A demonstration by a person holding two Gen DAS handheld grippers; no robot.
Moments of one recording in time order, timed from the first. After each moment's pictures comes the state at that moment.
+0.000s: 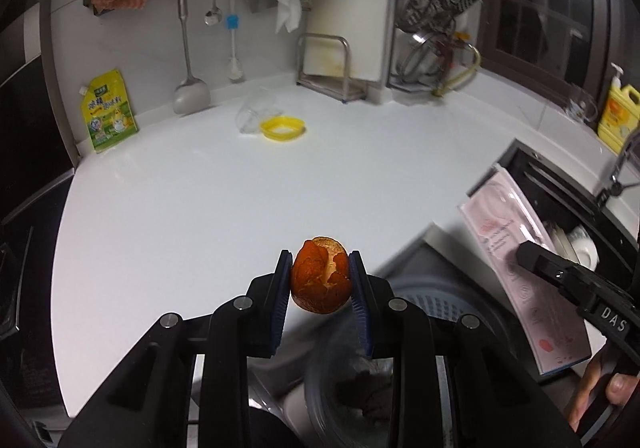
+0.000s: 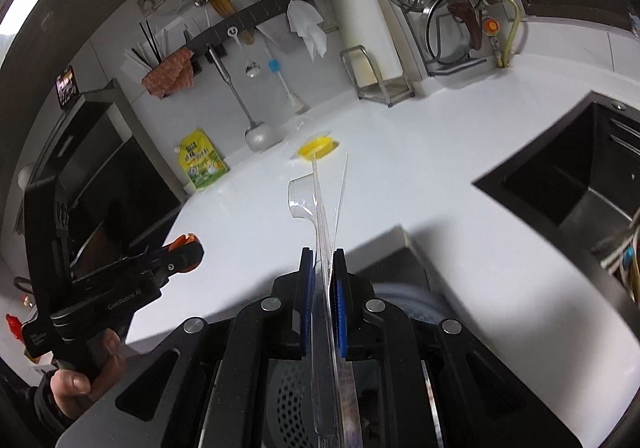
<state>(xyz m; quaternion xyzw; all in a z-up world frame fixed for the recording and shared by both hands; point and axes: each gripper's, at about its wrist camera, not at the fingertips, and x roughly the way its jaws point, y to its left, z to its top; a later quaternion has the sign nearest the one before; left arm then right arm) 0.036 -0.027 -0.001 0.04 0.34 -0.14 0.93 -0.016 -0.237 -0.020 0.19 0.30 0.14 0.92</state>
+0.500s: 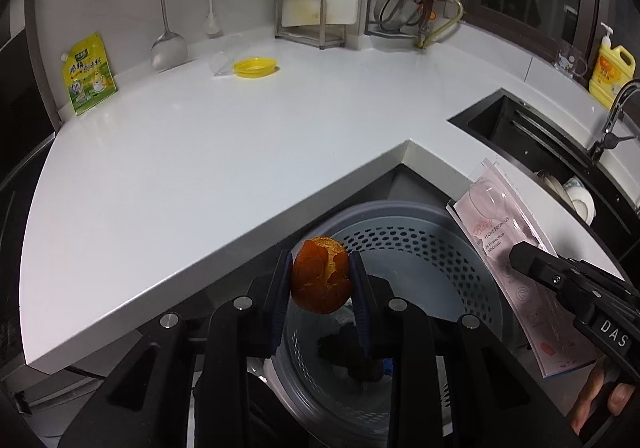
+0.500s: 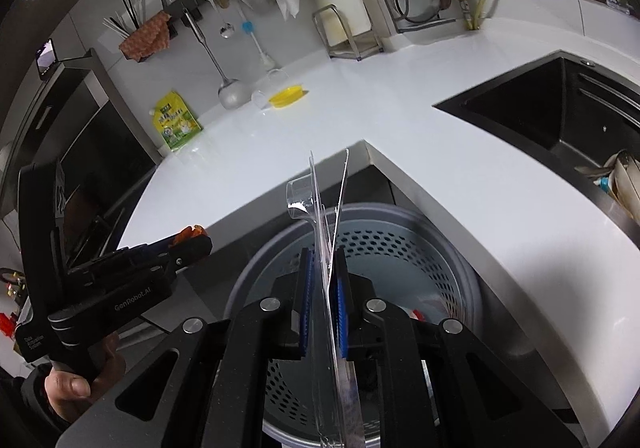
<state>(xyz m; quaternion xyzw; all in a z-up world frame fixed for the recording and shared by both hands) 0.007 -0.046 -0.057 0.05 0.39 -0.15 0.91 -0.055 -0.236 -0.061 0.18 0.36 0.10 0.91</state>
